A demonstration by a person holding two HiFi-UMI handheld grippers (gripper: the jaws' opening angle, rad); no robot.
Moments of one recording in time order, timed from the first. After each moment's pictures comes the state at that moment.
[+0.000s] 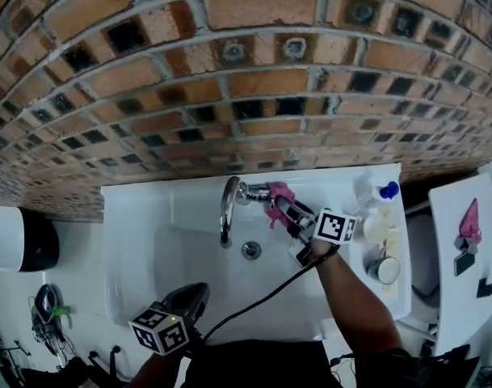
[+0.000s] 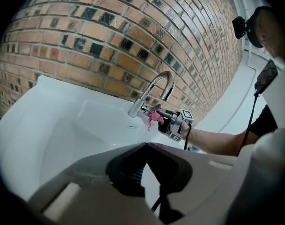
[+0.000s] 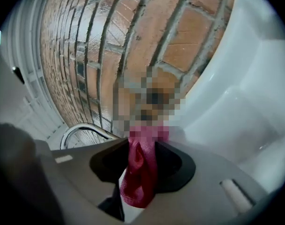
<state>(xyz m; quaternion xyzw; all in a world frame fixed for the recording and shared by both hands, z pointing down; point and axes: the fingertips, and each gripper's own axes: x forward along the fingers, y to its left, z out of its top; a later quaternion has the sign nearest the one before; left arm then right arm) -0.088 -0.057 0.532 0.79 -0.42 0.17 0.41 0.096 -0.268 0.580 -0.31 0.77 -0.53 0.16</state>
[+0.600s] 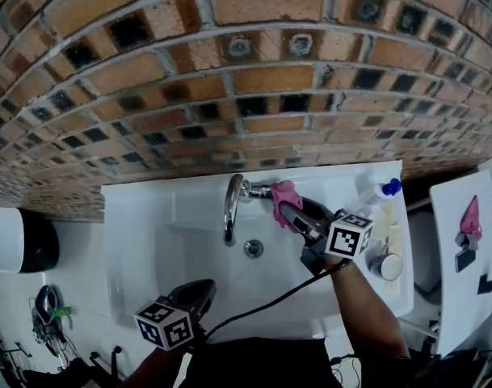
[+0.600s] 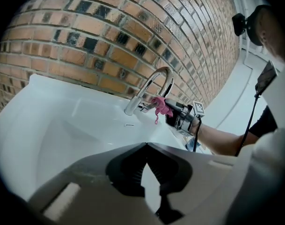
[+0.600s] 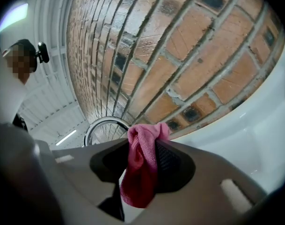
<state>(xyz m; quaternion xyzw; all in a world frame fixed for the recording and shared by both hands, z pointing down) -0.080 -0.061 0.538 0.80 -0.39 0.18 0.42 0.094 -0.239 0.508 -0.29 0.87 -0.39 0.09</state>
